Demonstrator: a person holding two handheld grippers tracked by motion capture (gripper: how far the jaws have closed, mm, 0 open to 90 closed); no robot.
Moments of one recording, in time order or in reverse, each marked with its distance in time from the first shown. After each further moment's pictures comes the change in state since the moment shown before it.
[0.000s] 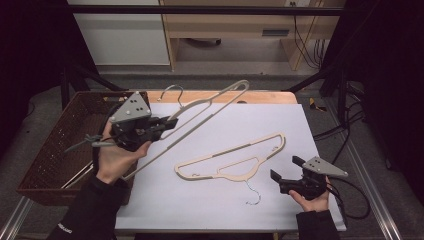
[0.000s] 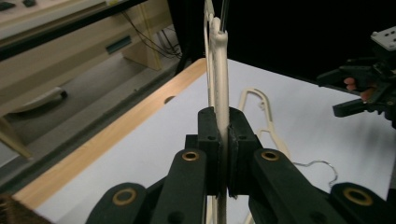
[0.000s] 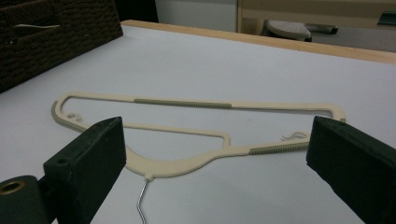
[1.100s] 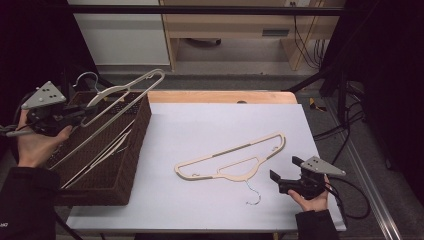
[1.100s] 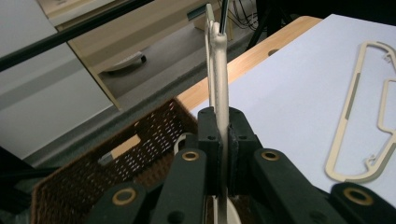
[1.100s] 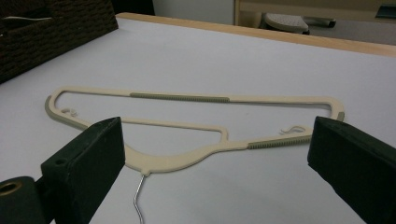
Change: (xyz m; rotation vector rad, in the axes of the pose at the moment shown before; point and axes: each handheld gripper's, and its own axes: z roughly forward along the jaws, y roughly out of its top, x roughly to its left) left arm 0.135 -0.089 -0.086 0.111 0.247 -0.035; right arm 0.000 -0.001 0.003 0.021 -0.017 -0.004
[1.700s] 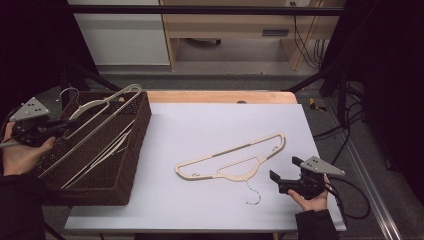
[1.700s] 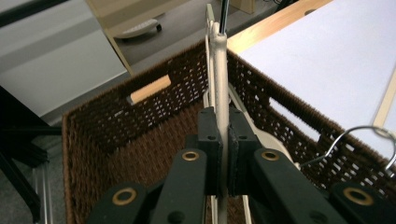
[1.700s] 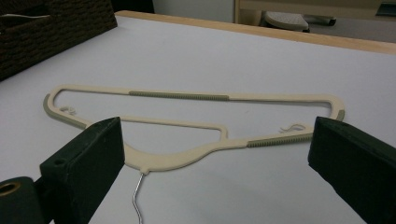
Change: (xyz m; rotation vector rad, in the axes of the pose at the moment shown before) left arm 0.036 -0.066 0.001 0.086 0.049 -0.064; right arm -0.001 -0.001 0.001 0.006 -0.001 -0.003
